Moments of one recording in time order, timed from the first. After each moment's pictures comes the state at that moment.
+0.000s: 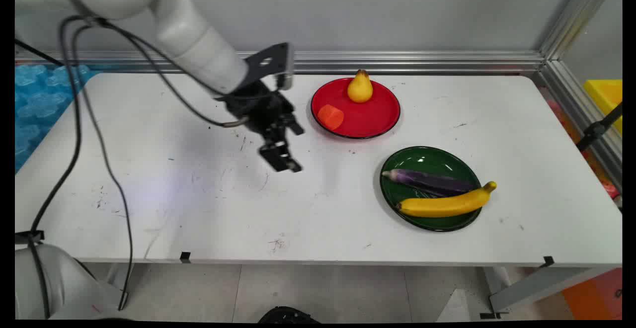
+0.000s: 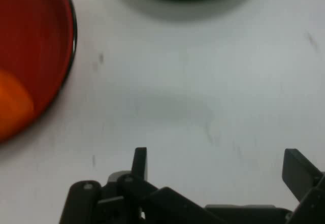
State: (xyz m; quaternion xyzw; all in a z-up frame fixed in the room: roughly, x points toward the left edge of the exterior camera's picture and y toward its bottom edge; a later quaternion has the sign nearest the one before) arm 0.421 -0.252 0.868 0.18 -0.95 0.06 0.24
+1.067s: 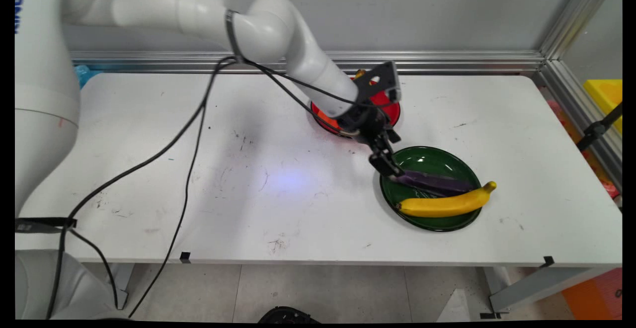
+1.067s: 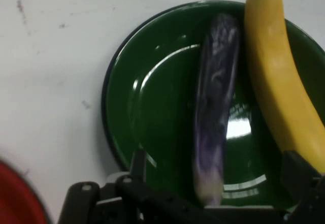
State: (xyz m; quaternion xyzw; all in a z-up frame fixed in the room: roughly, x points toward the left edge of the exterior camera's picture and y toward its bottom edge) arm 0.286 -0.352 0.789 0.15 -0.93 0.06 0.34
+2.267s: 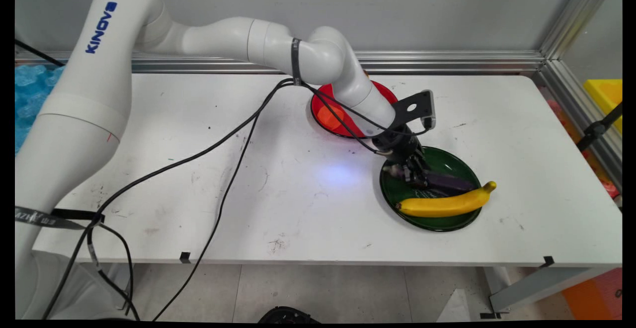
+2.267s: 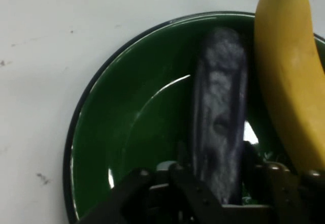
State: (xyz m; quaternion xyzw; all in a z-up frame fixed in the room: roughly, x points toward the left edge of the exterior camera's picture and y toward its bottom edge) arm 0.222 -0.397 0.730 0.10 -0.93 0.02 0.34
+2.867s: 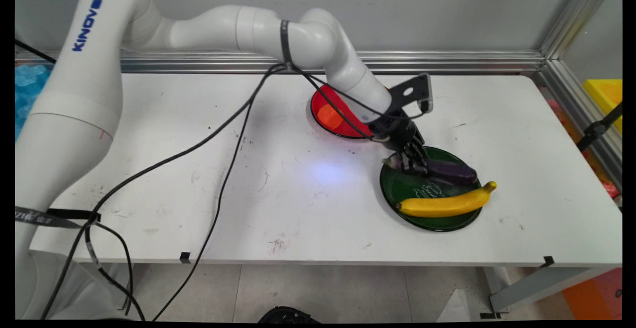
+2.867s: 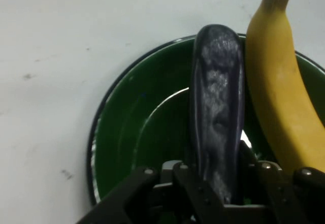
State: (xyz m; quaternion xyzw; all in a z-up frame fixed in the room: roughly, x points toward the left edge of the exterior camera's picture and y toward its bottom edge) arm 0.239 -0.397 0.764 0.10 -0.93 0.03 0.35
